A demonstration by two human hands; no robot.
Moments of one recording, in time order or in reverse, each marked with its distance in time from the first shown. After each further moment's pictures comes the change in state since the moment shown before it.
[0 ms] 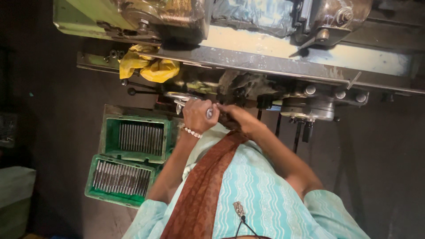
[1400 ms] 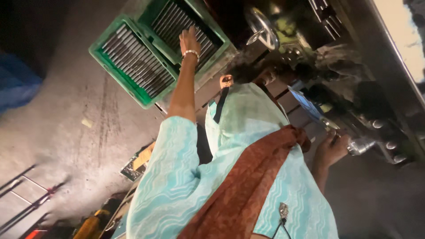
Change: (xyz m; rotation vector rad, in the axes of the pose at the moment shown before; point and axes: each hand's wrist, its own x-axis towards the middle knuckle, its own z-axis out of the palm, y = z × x) left_hand -0.315 -0.332 0.092 0.276 0.044 -1.176; right_hand -0.067 0.106 -0.148 -1.484 0.921 -0.995
